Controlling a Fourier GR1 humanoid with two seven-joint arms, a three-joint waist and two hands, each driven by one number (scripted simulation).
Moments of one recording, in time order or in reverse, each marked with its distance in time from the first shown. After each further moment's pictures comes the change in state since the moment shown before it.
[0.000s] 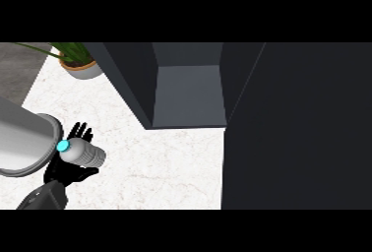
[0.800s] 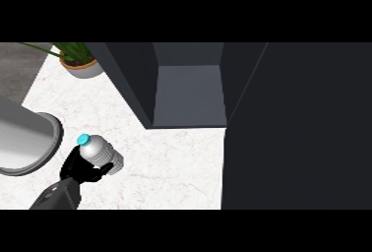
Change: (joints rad) left arm -0.008 -0.065 -0.055 -0.025 -0.029 -0.019 -0.017; right arm -0.019 -0.014 -0.017 -0.014 -0.028 -0.014 0.033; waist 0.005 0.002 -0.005
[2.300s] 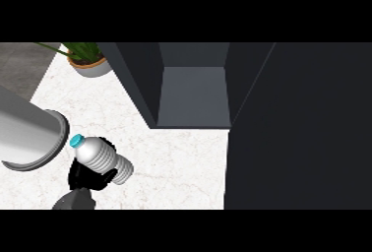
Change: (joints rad) left arm 0.273 -0.194 -0.080 -0.624 0.239 0.128 0.210; right arm 0.009 0.000 0.028 0.039 0.031 -0.010 -0.039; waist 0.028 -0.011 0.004
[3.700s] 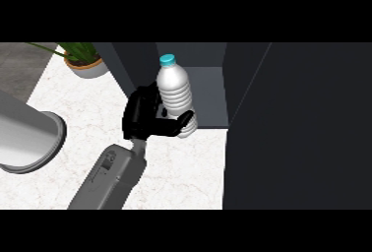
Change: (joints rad) left arm -0.287 -0.042 -0.538 -0.362 0.025 0.824 0.214; right arm -0.050 -0.009 0.020 0.048 -0.023 -0.023 -0.002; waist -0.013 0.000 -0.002
